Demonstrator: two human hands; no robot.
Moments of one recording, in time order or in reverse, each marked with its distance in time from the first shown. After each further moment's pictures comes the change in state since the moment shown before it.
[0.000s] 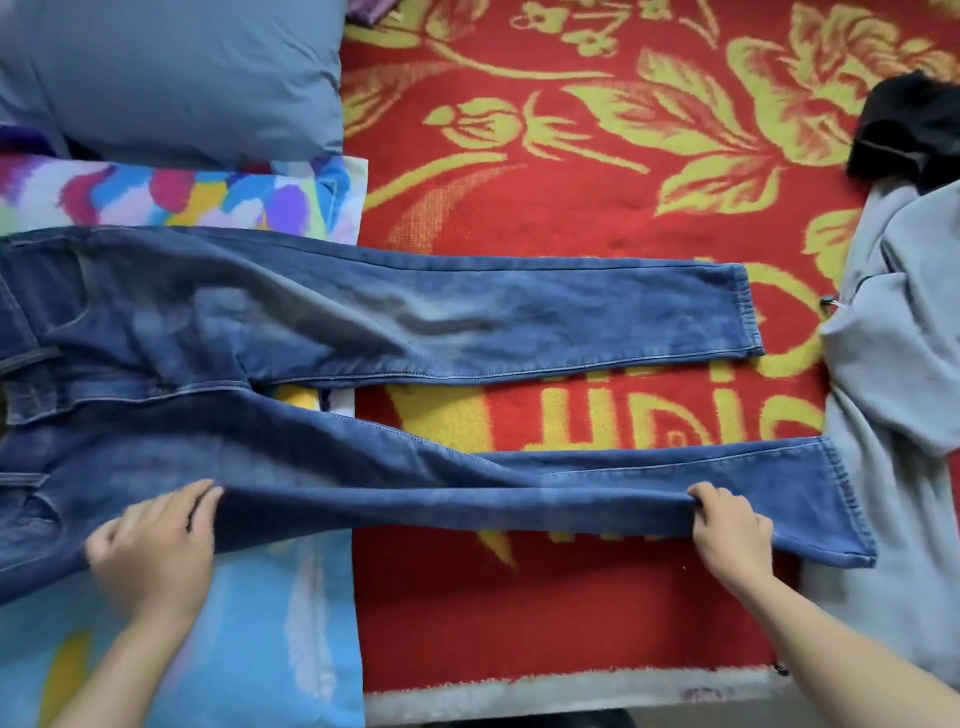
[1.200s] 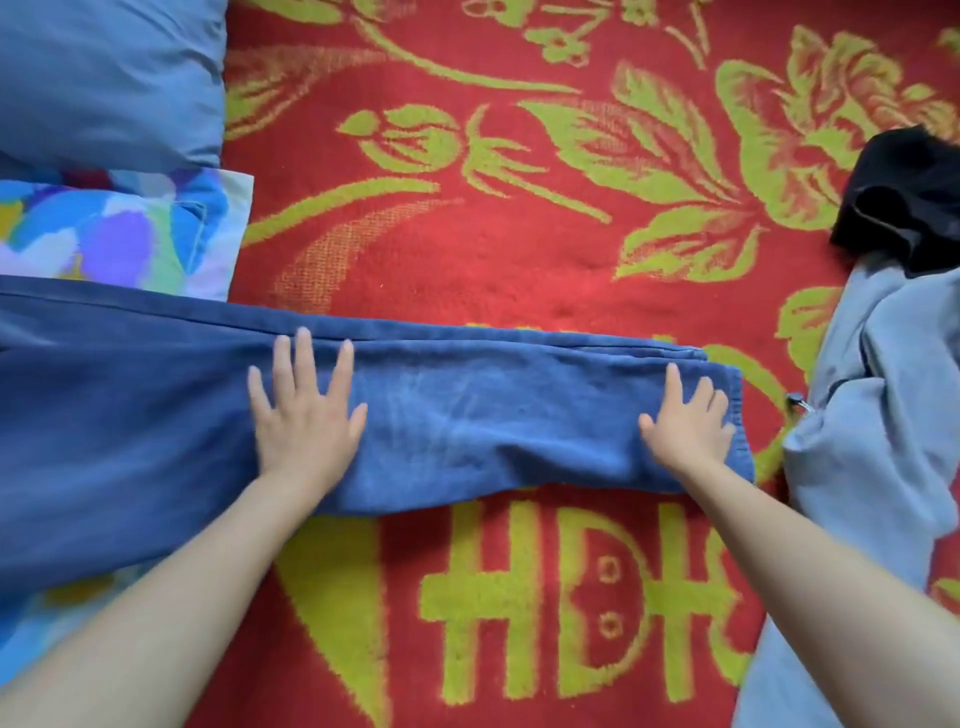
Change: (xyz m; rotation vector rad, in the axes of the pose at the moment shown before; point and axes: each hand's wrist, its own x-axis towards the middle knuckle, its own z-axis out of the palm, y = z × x) left_hand 0.131 0.278 0.090 0.047 -0.227 0.298; right_hand 0.239 -0.035 -0.097 -0.008 -0.045 0.096
